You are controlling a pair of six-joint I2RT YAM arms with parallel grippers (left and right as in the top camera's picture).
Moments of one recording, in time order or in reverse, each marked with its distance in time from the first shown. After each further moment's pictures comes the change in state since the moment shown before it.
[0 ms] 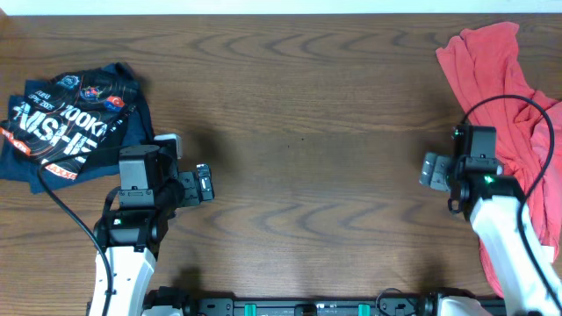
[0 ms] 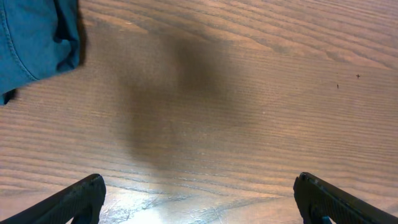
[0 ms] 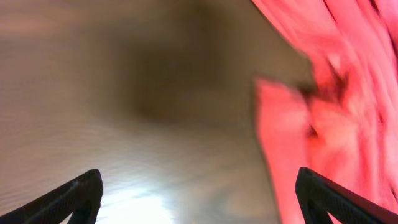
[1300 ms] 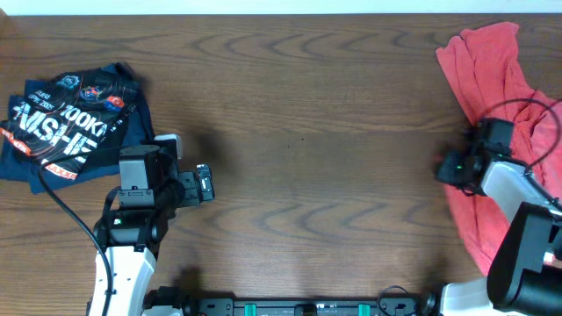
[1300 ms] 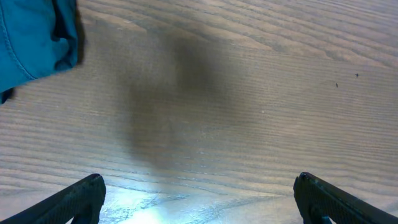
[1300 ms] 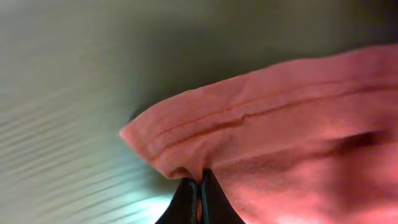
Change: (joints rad) left arm 0.000 0.001 0.000 -0.002 0.003 0.000; right arm -0.194 0.373 0.042 0.224 -0.425 -0.079
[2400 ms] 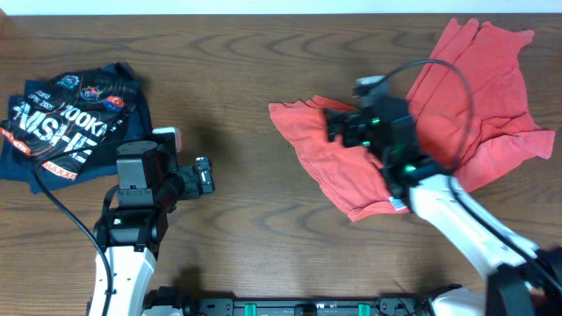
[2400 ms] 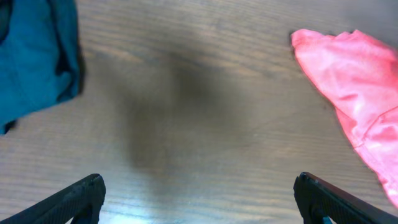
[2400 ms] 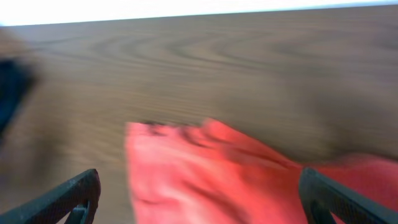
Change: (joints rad) left arm 0.000 0.002 0.000 0.093 0.023 0.000; right arm 0.604 -0.203 0.003 0.496 0.107 0.180
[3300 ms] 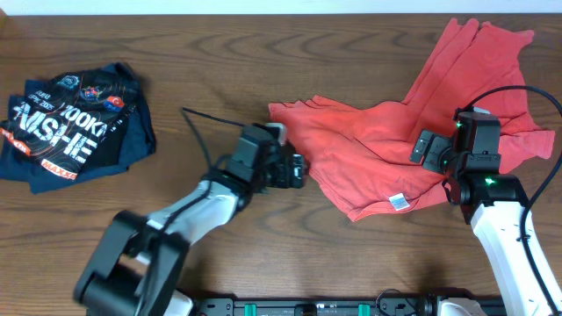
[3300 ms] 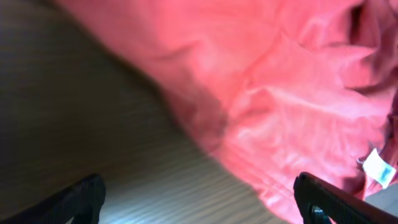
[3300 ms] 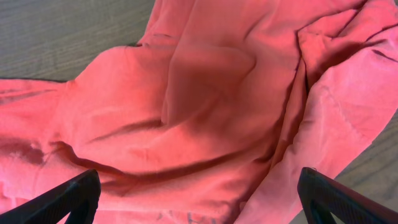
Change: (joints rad) left arm -0.530 0.686 0.008 0.686 0.148 -0.351; right arm -0.353 -0.240 0.002 -0.603 0.166 0.003
